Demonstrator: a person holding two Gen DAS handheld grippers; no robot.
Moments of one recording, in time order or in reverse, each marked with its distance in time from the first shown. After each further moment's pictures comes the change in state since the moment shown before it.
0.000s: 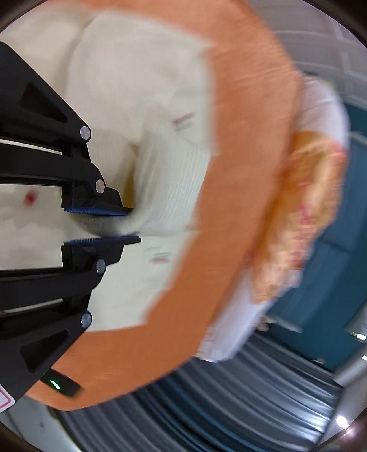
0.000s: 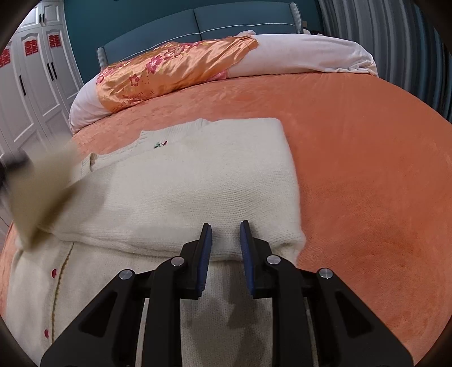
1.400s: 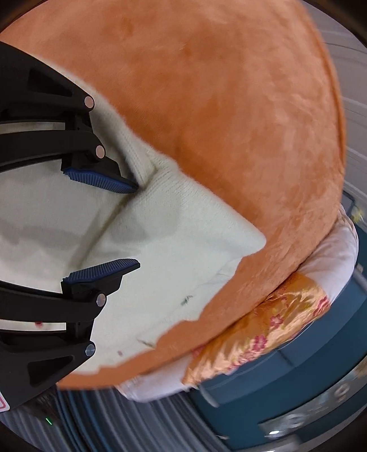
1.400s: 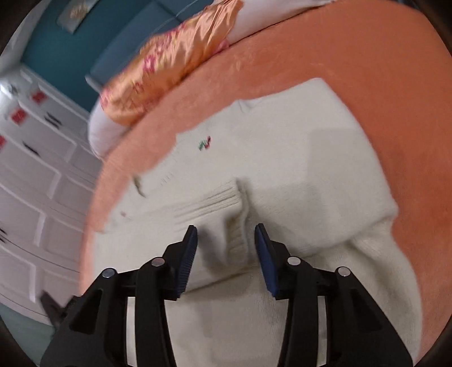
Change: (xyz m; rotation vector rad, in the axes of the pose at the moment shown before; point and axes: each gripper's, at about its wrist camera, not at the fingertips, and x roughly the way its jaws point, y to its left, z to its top) left arm -0.063 0.205 -0.044 -0.542 -0.114 0.103; right arm 0.018 0.013 0.038 0.372 0.186 0.299
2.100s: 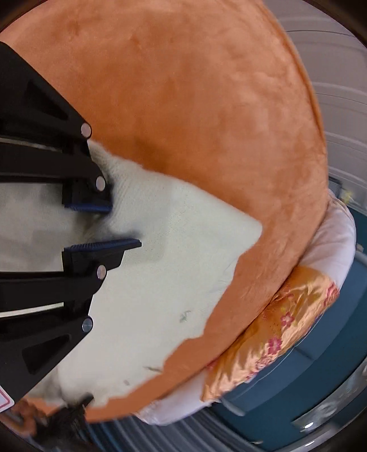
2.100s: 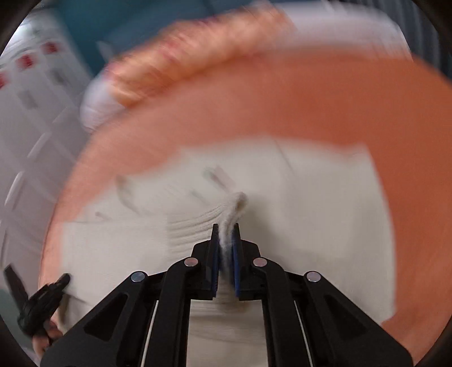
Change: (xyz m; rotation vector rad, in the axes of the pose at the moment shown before) left arm 0.026 -0.020 -0.005 0.244 -0.091 0.158; right arm 0.034 0.024 0.032 -0.203 -0.033 -0.106
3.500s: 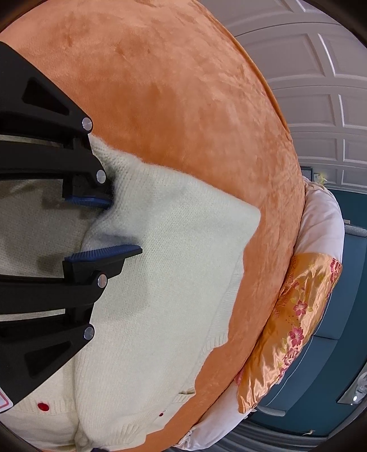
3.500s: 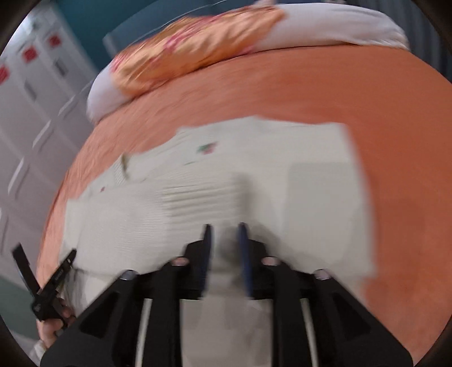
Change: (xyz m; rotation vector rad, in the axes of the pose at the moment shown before) left arm 0.008 -0.024 -0.016 0.183 -0.067 0.157; right arm -0.040 -0.017 -0.028 -0.029 0.045 -0.060
